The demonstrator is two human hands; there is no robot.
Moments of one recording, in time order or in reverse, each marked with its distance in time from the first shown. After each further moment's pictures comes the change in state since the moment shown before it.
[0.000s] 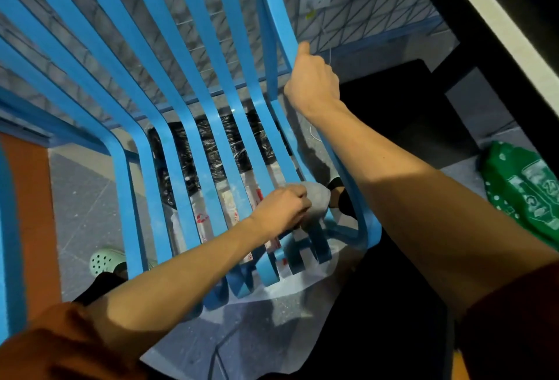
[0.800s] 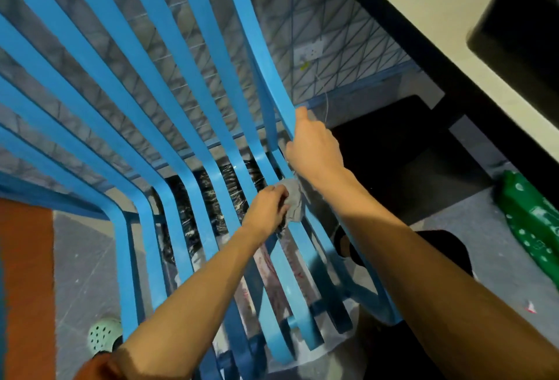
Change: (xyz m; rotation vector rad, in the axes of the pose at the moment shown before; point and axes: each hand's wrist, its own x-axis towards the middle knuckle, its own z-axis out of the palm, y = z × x) left_hand 0.064 -0.091 -0.031 -0.123 0.166 -0.367; right_hand -0.001 0.003 0.002 0.102 -0.049 -0.023
